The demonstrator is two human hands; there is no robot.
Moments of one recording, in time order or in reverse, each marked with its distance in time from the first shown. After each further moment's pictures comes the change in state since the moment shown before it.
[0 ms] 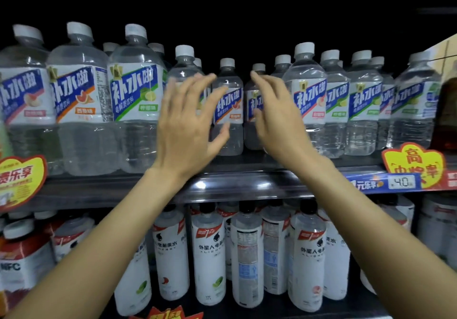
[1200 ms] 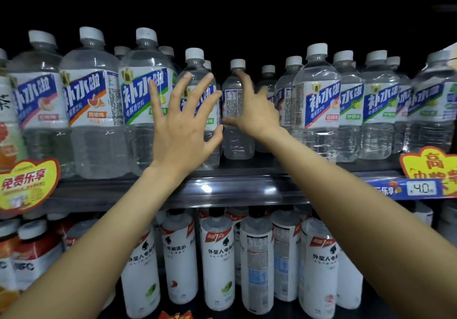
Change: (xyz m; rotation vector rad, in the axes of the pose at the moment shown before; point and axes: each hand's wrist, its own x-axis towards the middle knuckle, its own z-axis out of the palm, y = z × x) left_hand -0.006 -0.028 0.009 0.239 -0.141 -0.018; right_hand 0.050 -0.011 0.052 -0.028 -0.317 0.355
